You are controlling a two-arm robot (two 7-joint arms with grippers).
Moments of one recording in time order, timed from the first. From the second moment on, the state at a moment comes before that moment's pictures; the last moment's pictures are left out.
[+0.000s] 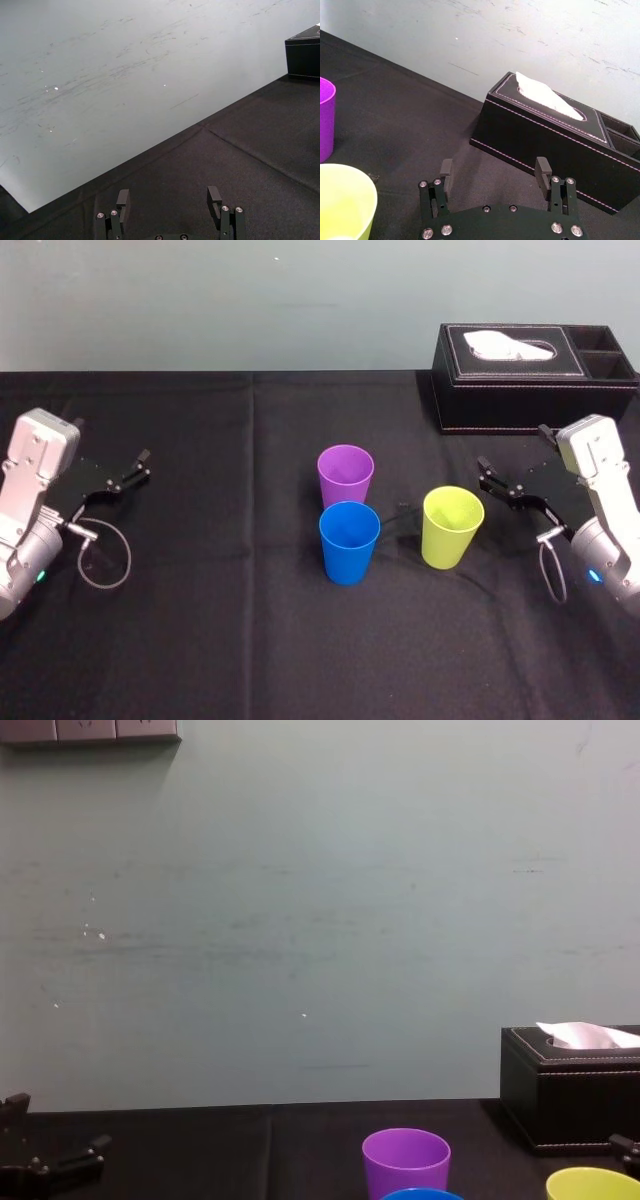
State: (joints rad) left arm -0.20 0.60 0.45 -1.41 -0.25 -0.12 0.03; right arm 0.20 0.60 -0.45 -1.41 0.25 -0.12 -0.03
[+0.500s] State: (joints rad) left arm -0.20 0.60 0.45 -1.41 -0.25 -0.12 0.03; right arm 0.20 0.60 -0.45 -1.41 0.25 -0.12 -0.03
